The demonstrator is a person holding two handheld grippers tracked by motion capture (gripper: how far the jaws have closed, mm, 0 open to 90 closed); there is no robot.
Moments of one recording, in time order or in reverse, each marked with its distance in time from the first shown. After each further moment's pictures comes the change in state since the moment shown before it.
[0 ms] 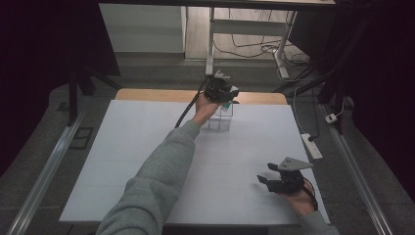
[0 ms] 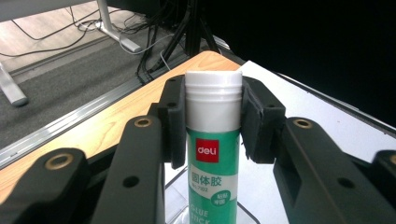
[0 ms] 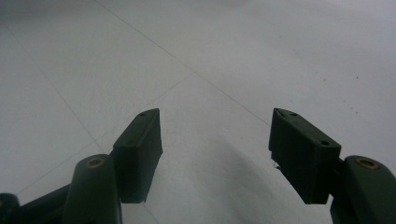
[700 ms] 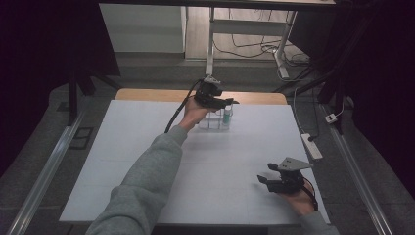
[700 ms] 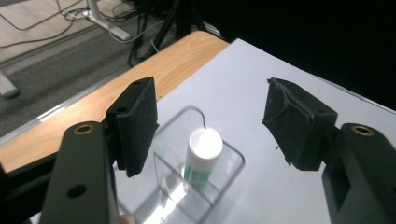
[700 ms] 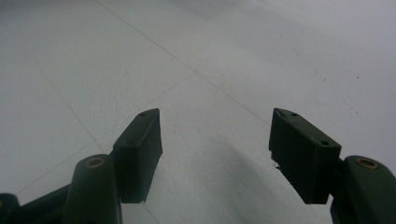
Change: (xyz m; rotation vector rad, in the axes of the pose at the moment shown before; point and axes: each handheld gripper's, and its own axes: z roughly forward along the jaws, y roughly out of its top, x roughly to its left) left arm 0.006 -0.022 -0.044 0.050 -0.050 0.029; right arm 0.000 0.000 0.000 -0.006 -0.002 0.004
